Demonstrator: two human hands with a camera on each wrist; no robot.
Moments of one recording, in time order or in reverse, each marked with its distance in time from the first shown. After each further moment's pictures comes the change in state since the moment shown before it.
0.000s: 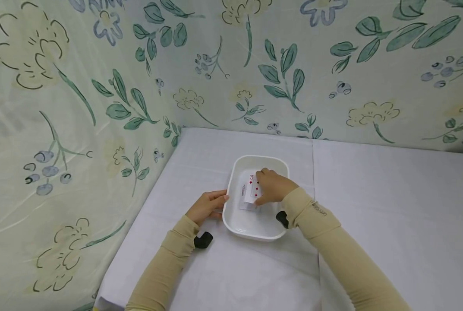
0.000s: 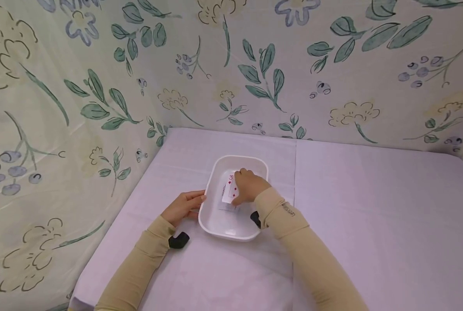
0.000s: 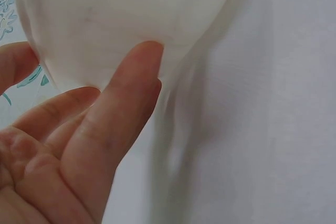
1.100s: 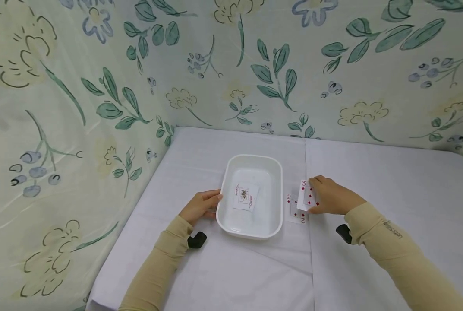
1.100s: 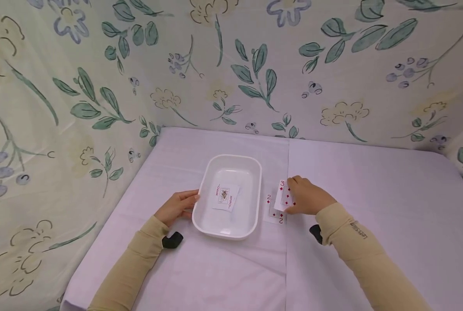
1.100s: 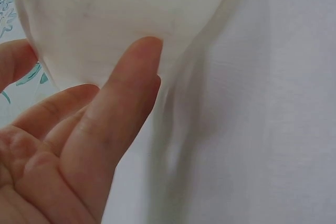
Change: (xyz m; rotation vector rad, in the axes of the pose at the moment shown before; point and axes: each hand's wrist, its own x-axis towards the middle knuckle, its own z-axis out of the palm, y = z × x) left_hand 0.007 -0.012 -0.004 0.020 0.024 0.007; right_hand -0.105 0.104 0.003 -0.022 0.085 0.103
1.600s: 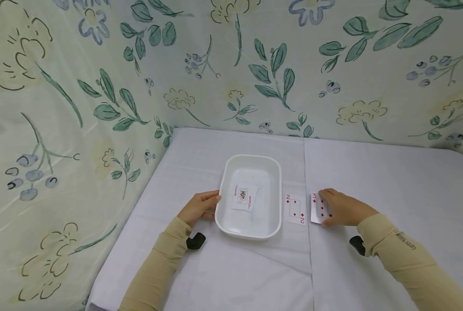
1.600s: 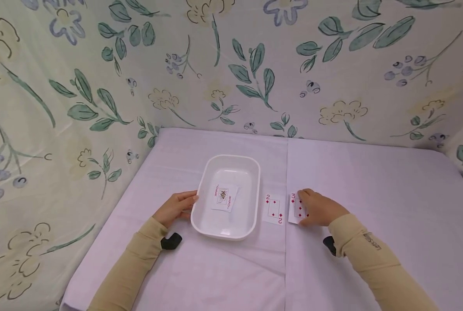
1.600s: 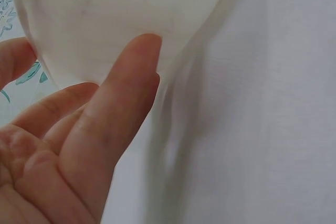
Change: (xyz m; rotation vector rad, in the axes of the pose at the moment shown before) left_hand -0.014 0.025 0.006 -0.017 -0.055 -0.032; right_hand -0.024 0.030 0.025 0.066 -0.104 0.070
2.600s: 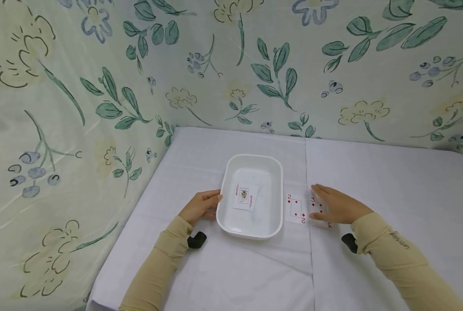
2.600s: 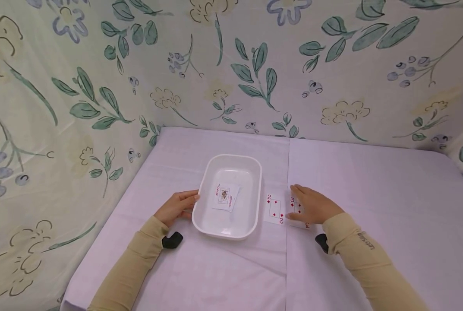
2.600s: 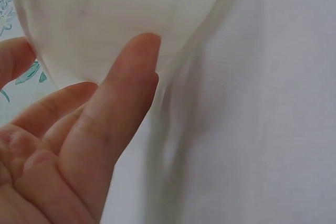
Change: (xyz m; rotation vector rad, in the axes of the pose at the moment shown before) left_hand 0.014 -0.024 -0.008 0.005 0.056 0.027; right_hand 0.007 -0.013 -0.001 -0.005 0.046 -0.034
